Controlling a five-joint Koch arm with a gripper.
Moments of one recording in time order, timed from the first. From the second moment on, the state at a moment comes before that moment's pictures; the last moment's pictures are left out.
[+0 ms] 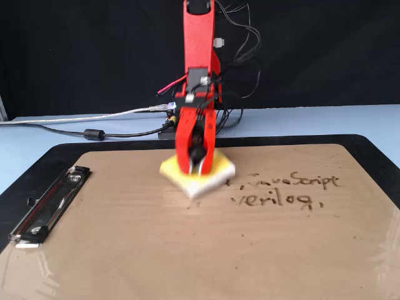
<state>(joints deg) 2.6 81.4 137.8 -34.0 -81.7</state>
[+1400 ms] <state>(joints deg) -15.1 85.0 146.4 -33.8 -83.7</state>
